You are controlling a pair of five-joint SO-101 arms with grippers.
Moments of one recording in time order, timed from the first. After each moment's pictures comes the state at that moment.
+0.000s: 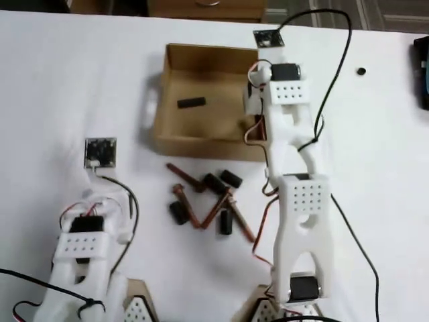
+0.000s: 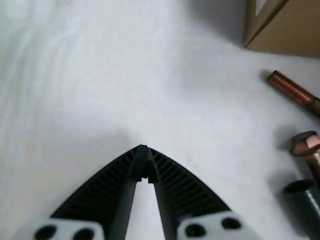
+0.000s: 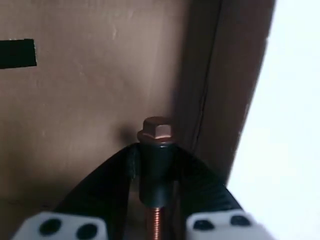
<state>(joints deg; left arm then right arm) -10.7 -49.6 82.0 33.3 1.9 -9.0 52.9 -57.1 85.4 4.0</state>
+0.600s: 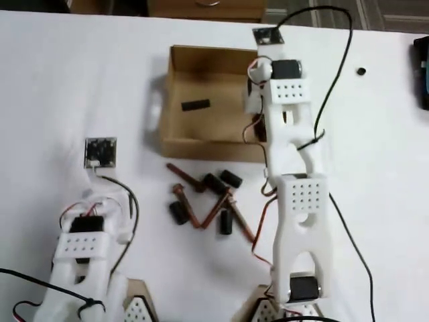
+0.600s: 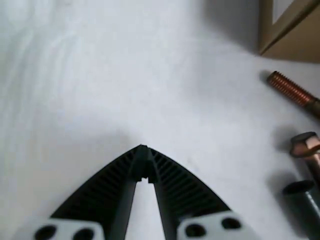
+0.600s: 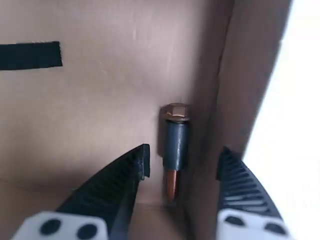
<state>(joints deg) -10.7 -49.6 82.0 33.1 1.9 -9.1 53.9 -68.7 95.9 4.1</state>
